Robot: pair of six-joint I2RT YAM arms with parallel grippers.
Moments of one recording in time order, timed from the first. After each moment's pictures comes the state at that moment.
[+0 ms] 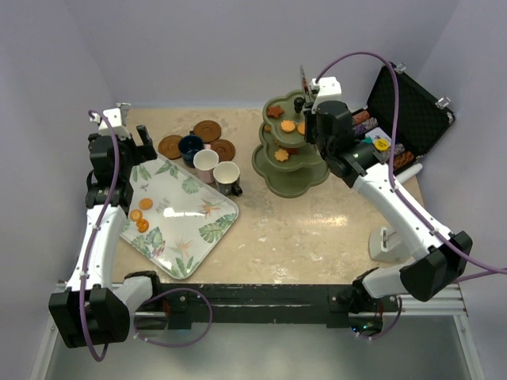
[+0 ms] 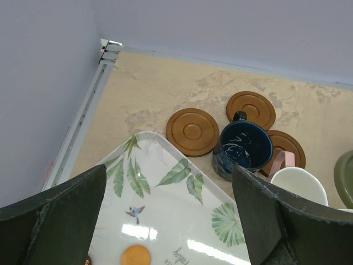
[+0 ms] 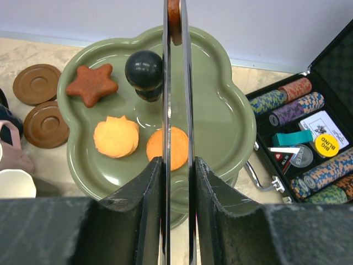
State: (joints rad) left arm 0.12 1.05 0.90 -0.07 -0.03 -0.10; right arm 0.54 1.39 1.43 -0.37 0.45 0.10
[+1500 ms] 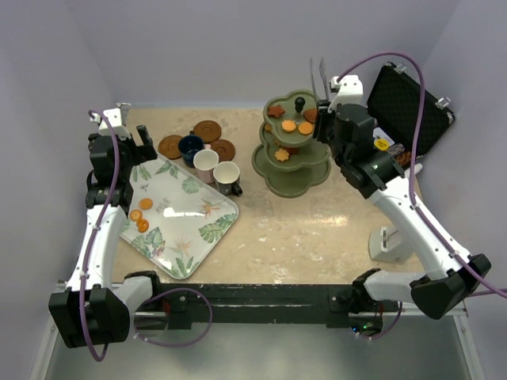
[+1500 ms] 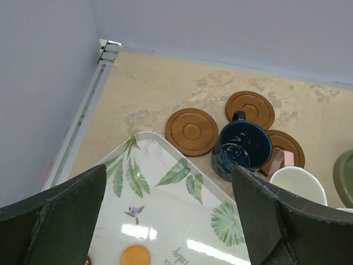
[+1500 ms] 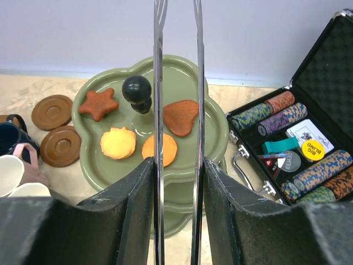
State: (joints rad) left arm 0.12 1.05 0.90 -0.07 -0.03 -0.10; right arm 0.54 1.27 1.41 -0.36 0.48 0.12
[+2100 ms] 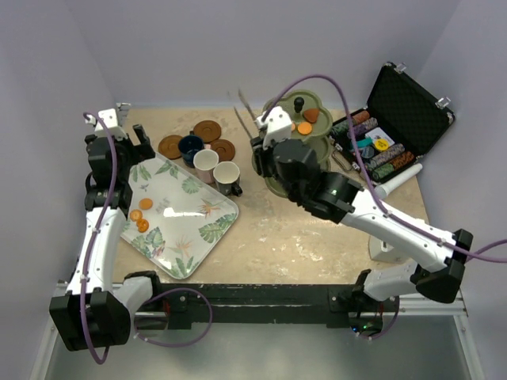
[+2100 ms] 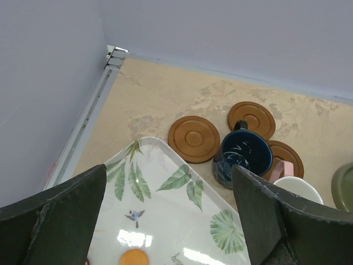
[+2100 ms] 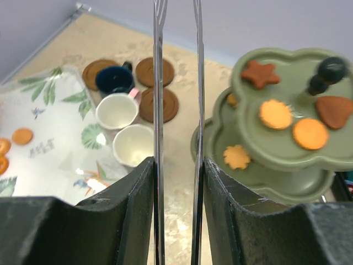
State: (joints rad) left arm 0.13 1.04 0.89 -0.05 -0.04 -0.13; right arm 1.00 1.32 1.44 -0.35 0.62 0.09
